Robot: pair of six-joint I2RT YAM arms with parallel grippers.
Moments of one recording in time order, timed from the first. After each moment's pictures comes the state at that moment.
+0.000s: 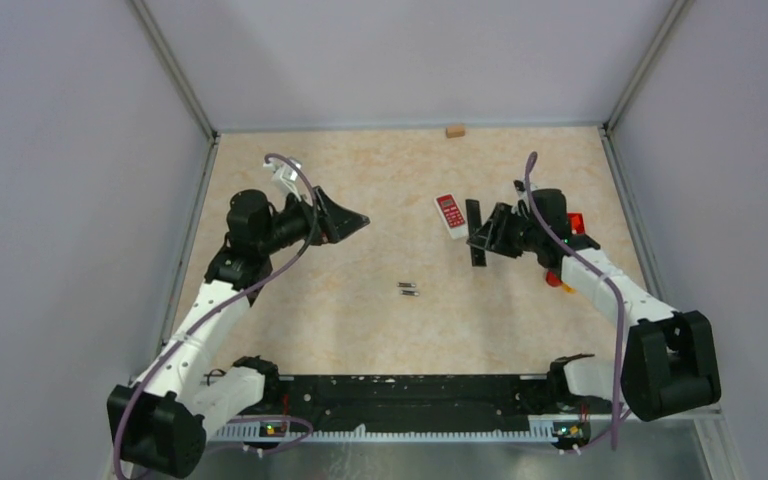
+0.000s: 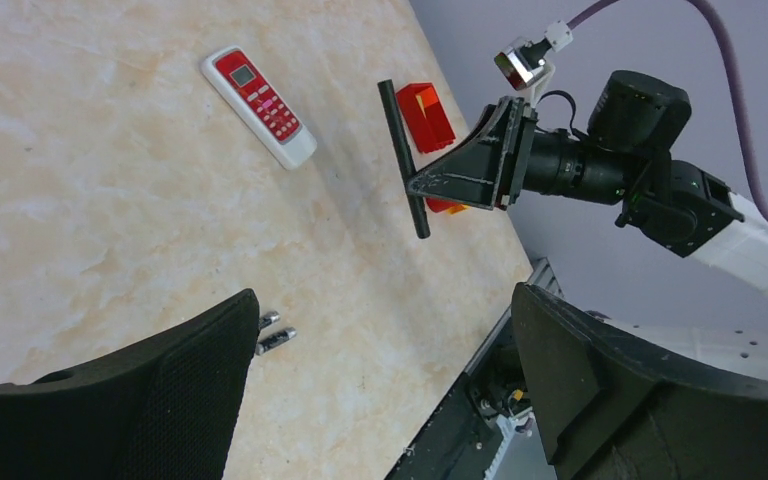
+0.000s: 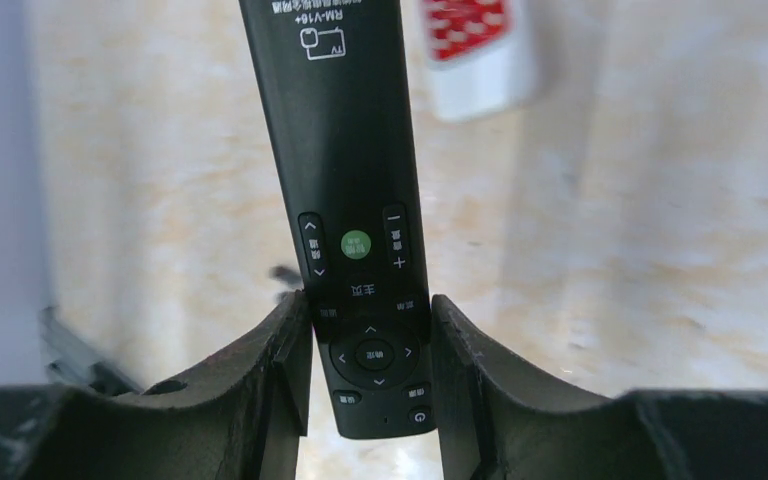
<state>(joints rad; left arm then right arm) -0.25 0.97 0.79 -0.02 0.63 -0.67 0.23 1.26 0.75 -0.25 -0.29 0.50</state>
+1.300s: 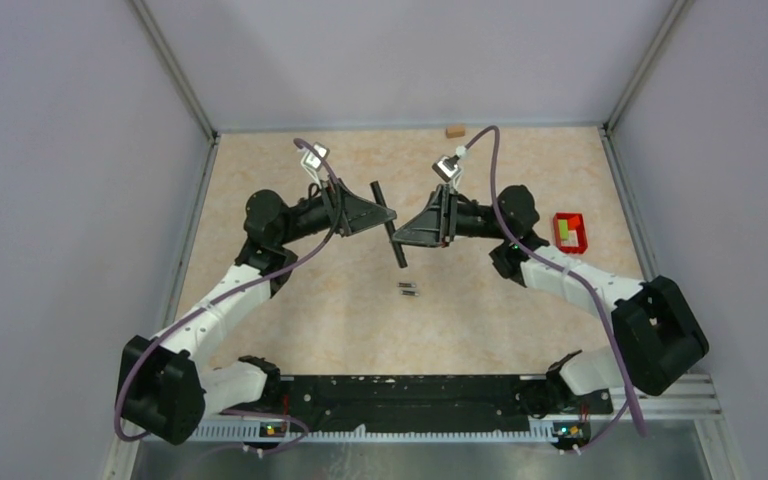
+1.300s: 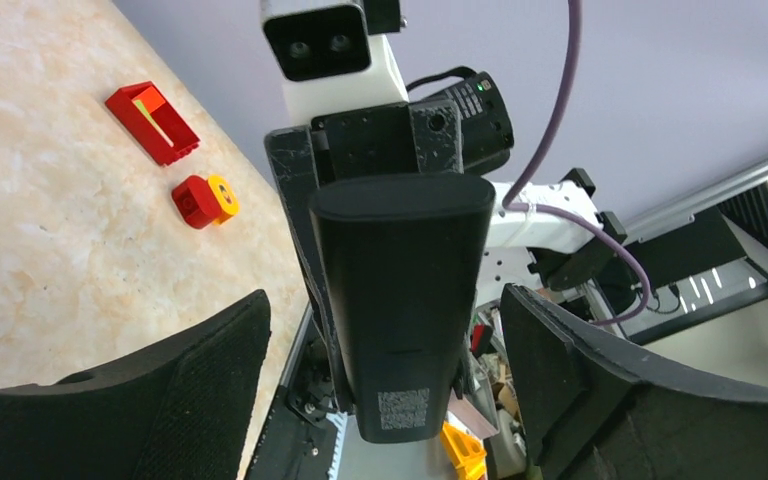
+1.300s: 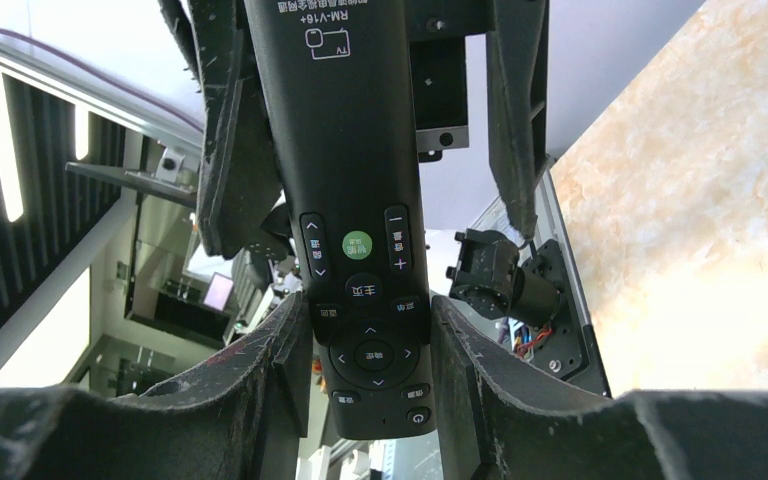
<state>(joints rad) -0.40 1.15 0.77 0.67 0.87 -1.17 0.60 1.39 0.80 0.86 -0.93 1.32</state>
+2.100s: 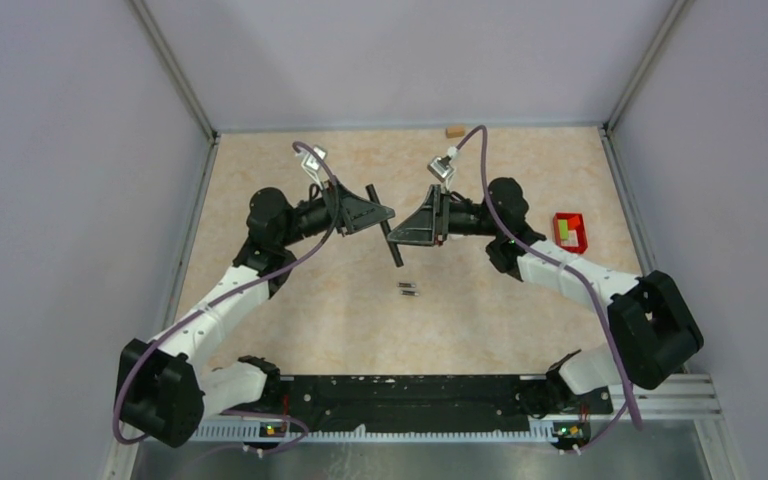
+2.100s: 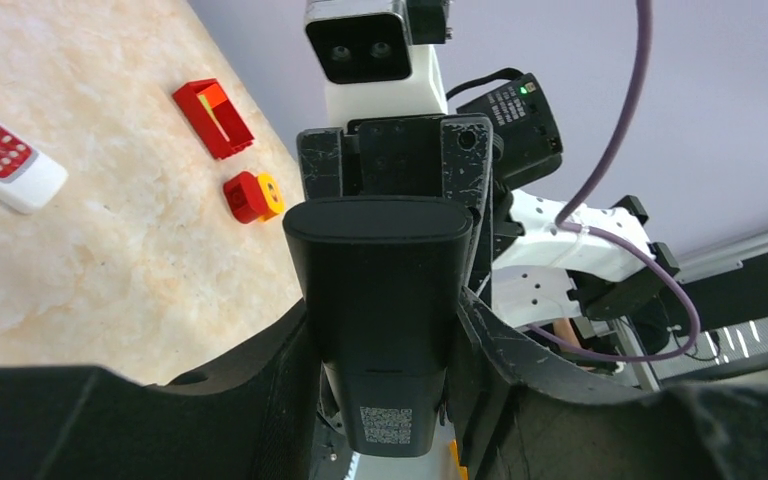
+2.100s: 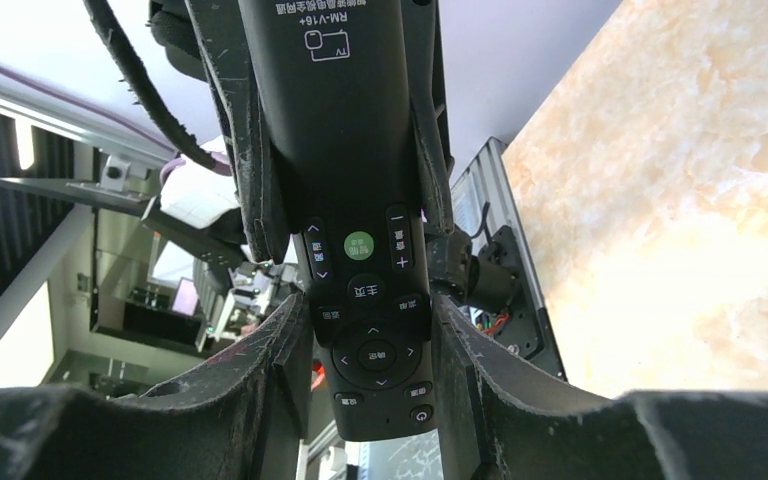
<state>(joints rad) -0.40 1.15 0.77 0.53 0.79 -1.11 0.60 1.42 0.85 0.70 -0.93 1.20</state>
